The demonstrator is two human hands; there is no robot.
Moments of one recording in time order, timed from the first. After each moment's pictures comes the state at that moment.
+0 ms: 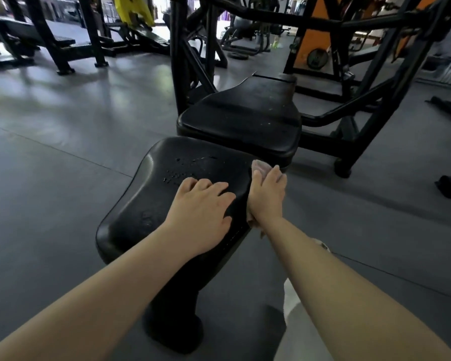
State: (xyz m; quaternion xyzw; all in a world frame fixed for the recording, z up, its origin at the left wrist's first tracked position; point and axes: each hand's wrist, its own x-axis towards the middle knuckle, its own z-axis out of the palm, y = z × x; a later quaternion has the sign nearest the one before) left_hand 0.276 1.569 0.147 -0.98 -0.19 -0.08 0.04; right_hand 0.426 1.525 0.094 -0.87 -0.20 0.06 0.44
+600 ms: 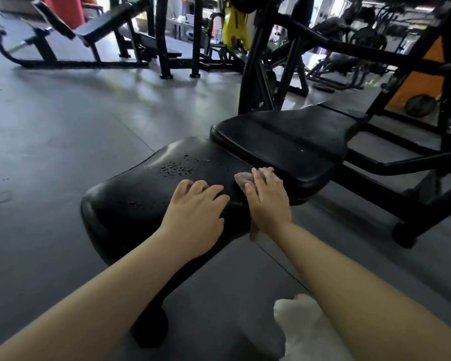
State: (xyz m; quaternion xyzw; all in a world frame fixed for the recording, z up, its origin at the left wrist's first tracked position) left_hand 0.327 1.513 0.137 -0.91 -0.39 -0.11 0.06; right_hand 0.513 1.522 0.093 -0.77 -0.59 -0.01 0.25
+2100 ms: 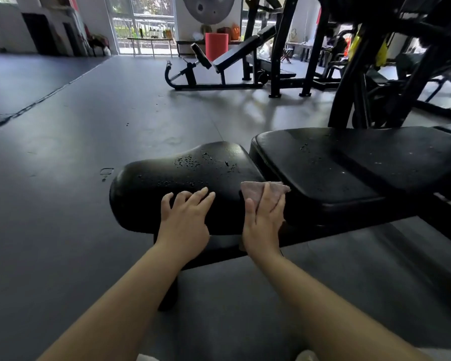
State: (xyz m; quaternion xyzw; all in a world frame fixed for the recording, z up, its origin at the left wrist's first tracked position) left_hand 0.411 1.458 0.110 -0.70 -0.71 -0.09 0.08; right_hand 0.548 1.503 0.065 -0.60 -0.62 0.24 0.45
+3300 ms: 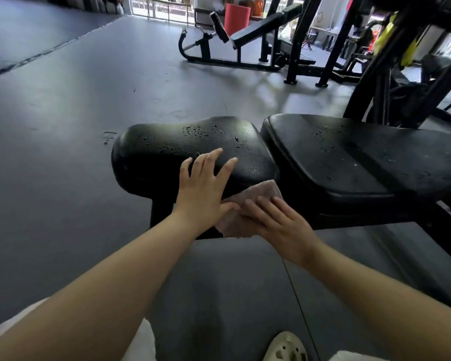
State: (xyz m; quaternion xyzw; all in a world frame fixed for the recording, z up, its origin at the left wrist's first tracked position) left_hand 0.426 1.477 0.083 -0.69 -0.67 -0.19 0.19; right_hand 0.641 1.527 0.026 -0.15 -0.88 -0.42 0.14
